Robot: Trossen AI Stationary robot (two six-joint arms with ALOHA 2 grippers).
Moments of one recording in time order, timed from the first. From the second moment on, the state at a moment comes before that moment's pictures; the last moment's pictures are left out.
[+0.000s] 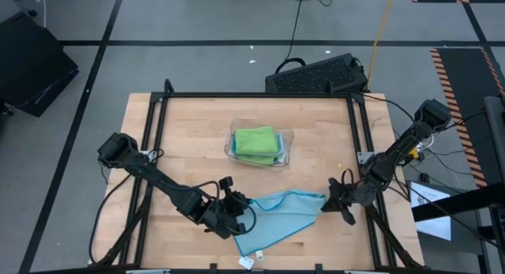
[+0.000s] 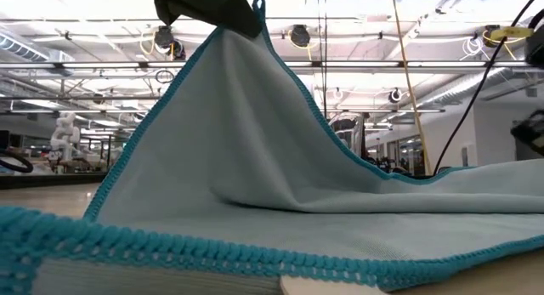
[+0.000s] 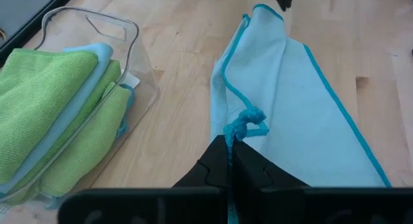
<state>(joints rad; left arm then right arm) -0.56 1.78 1.29 -0.39 -0.68 -0.53 0.83 0.89 0.11 0.17 0.26 0.79</state>
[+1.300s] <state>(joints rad) -0.56 1.78 1.29 -0.38 -0.68 -0.53 0.87 0.96 0.14 0.24 0.36 0.81</state>
